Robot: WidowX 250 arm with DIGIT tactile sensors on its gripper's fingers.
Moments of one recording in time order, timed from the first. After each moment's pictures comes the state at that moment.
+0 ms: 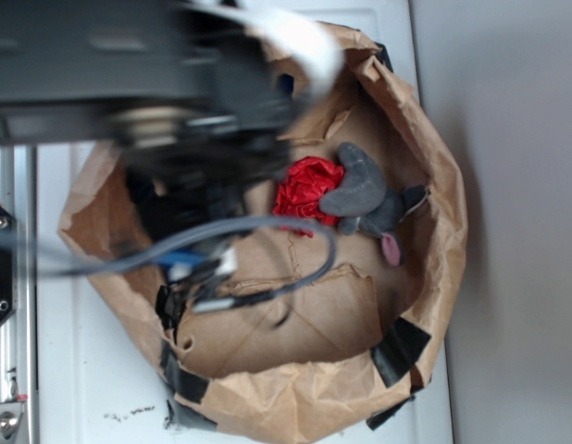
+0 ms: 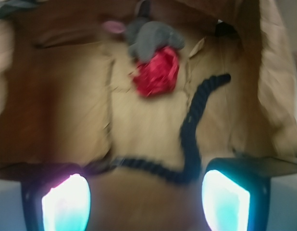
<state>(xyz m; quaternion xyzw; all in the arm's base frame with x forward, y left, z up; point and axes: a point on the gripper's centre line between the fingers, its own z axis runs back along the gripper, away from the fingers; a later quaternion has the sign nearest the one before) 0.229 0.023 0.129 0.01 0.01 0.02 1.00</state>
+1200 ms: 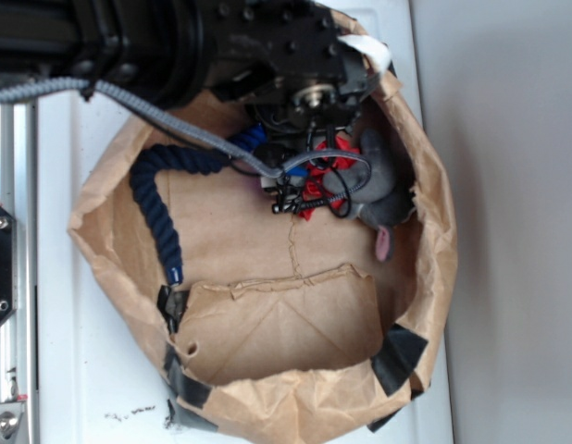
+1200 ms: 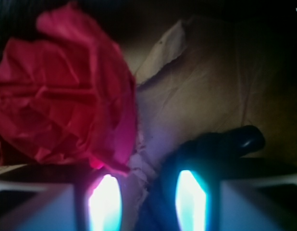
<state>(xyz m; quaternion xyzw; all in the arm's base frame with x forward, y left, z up) 0.277 0.072 0.031 0.04 -0.01 0.01 1.00</state>
